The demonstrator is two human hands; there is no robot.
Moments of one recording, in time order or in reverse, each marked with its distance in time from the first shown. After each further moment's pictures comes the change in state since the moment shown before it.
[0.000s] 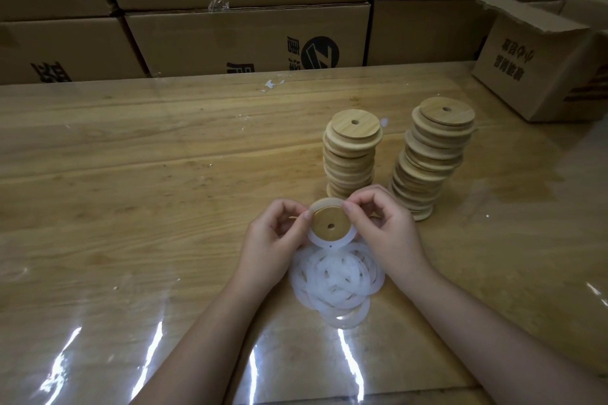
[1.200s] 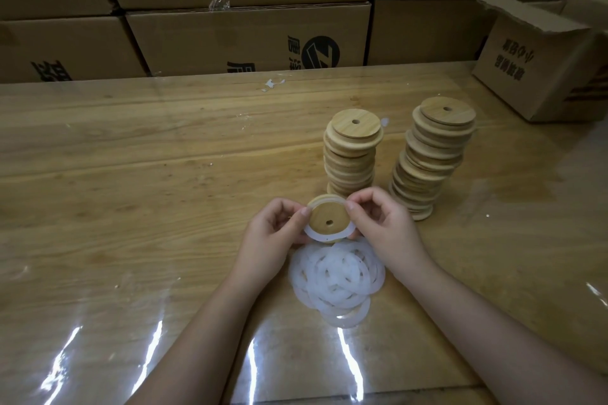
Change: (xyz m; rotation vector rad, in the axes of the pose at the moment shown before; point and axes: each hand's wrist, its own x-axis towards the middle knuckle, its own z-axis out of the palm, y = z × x) left_hand 0.005 0.001 -0.001 -0.126 -0.042 -0.106; right_hand 0.003 0.002 -0.002 0.103 -0.065 0.208
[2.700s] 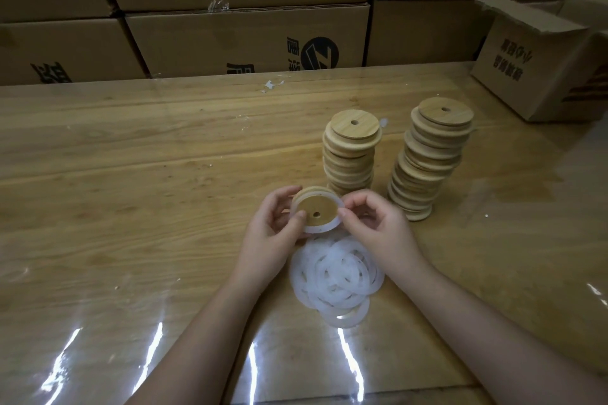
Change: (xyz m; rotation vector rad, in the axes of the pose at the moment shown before) left_hand 0.001 -0.003 0.001 -0.034 0.028 0.069; right_hand -0.003 0.001 0.003 -0.029 -0.019 -0.044
